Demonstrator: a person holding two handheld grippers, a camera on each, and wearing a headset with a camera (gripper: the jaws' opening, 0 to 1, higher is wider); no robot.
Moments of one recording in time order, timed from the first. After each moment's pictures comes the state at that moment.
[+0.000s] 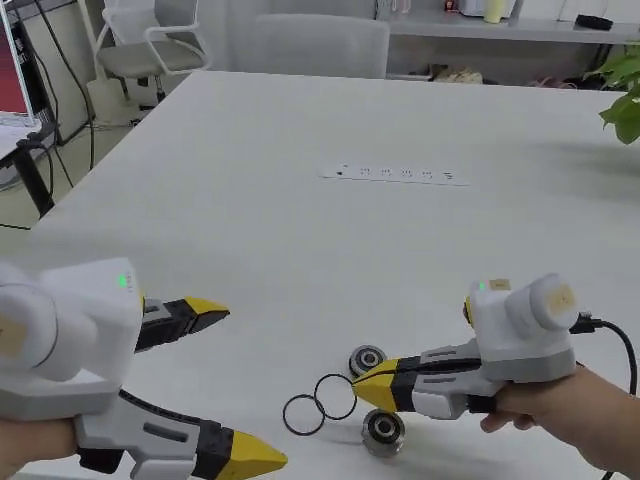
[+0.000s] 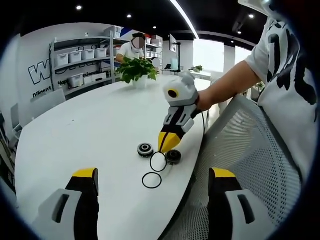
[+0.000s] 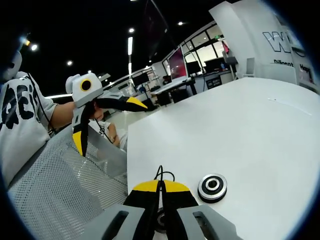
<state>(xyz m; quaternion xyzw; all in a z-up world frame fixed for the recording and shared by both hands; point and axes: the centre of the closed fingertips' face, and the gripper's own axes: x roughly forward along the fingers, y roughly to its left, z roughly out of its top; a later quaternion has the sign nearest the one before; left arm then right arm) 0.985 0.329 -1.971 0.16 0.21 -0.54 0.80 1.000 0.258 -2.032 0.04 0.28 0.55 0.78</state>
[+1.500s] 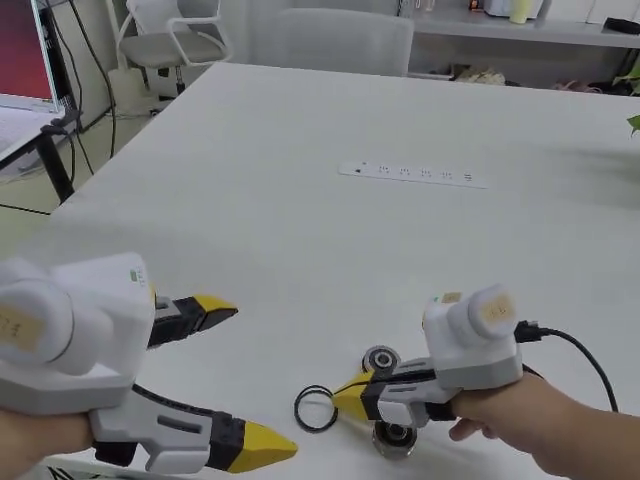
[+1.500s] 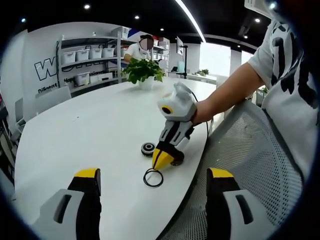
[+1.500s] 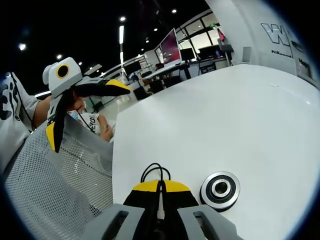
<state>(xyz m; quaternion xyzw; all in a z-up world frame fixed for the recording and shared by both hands) 0.989 0.334 -1.976 0.14 0.22 -0.53 0.81 1.013 0.281 -2.074 0.01 0.34 0.52 0.78</state>
